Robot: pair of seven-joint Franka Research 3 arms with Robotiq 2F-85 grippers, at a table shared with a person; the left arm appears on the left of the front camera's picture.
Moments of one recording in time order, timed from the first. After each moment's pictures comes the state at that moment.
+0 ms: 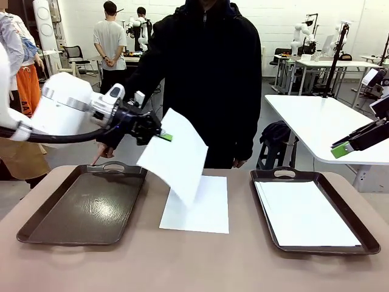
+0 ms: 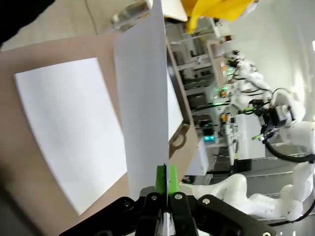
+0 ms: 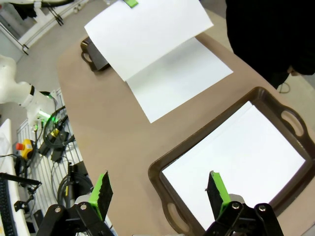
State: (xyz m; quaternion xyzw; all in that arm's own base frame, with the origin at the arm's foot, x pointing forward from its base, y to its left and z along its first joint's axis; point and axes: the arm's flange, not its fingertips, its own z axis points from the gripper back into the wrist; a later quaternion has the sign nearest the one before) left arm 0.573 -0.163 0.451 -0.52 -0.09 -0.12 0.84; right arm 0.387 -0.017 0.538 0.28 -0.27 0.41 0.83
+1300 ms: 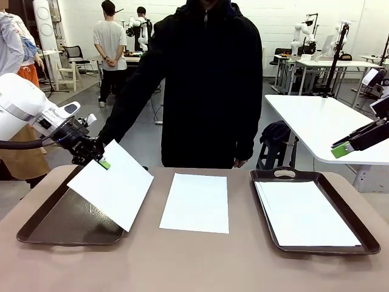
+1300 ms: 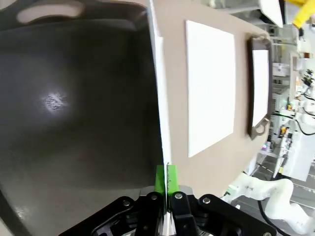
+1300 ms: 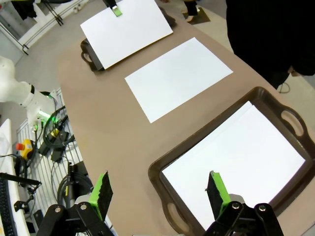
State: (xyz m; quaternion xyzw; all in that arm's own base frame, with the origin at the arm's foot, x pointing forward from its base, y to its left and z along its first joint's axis) left arm 0.571 -0.013 0.394 -0.35 -0.02 -0.03 0.94; right arm 0.387 -0.017 0.539 0.28 -0.27 0.41 0.83
